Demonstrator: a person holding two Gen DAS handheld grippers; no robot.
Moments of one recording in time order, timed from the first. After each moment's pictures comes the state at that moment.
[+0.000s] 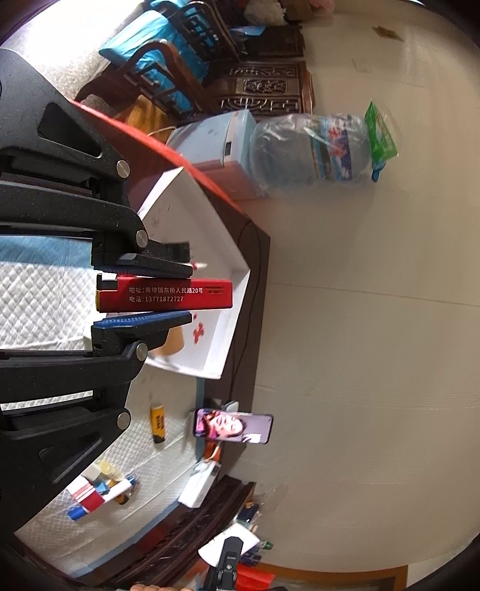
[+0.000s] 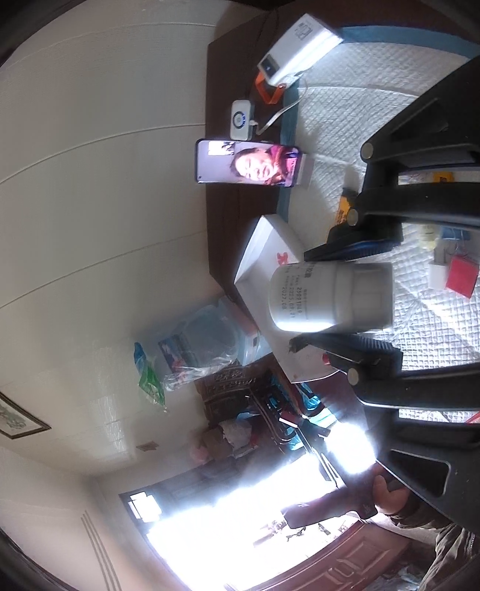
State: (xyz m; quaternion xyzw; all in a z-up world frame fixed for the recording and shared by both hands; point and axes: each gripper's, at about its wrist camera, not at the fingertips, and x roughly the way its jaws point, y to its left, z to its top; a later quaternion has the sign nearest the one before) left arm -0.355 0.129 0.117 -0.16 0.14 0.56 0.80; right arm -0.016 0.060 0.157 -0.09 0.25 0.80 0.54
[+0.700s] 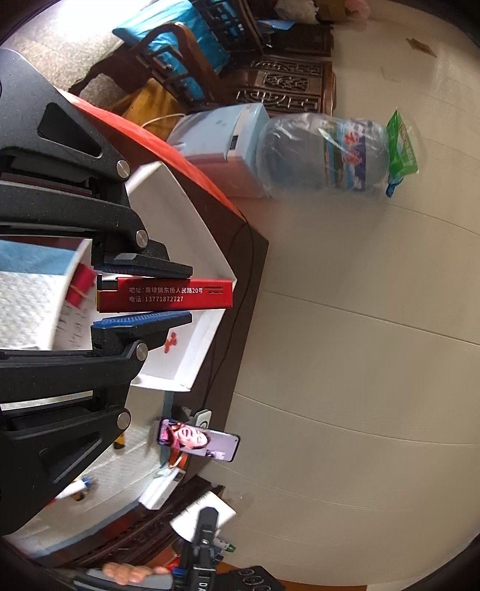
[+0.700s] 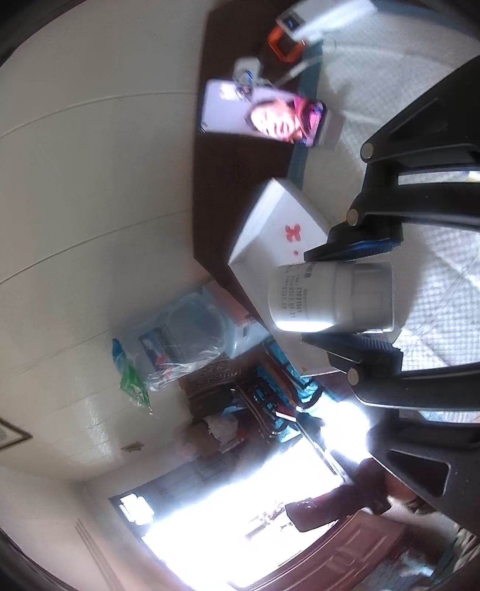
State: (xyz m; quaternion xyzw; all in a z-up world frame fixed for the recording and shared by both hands) left arm -0.365 0.199 0.126 -0.21 0.10 0.55 0.80; right arm -0.057 0.156 0.163 -0.12 0.30 0.80 0.50
